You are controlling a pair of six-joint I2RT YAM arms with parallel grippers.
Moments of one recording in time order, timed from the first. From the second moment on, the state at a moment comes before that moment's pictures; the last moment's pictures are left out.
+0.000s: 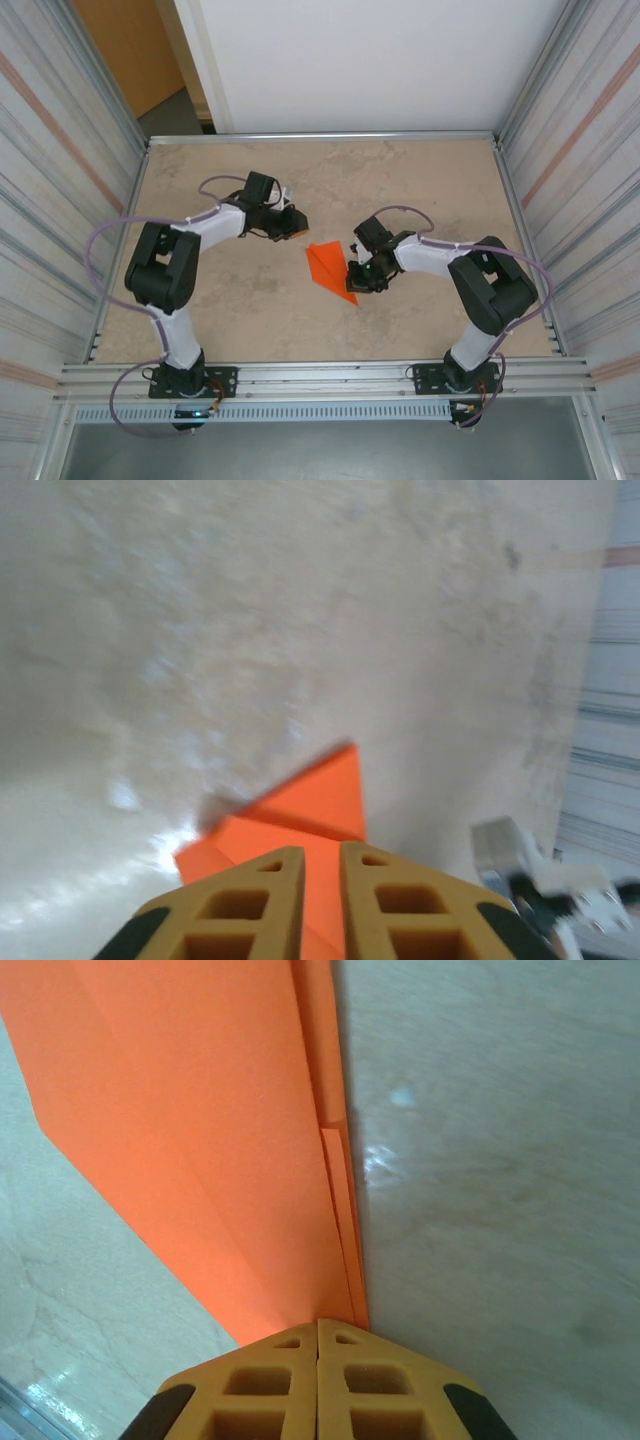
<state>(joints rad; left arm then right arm) -0.40 1.83 1.15 -0.25 0.60 -0.67 0.61 1.68 0.87 -0.48 -0.39 0.58</state>
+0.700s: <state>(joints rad) -0.41 1.70 0.84 -0.01 0.57 -0.93 0.51 1.69 0.95 -0.34 -0.49 0.51</state>
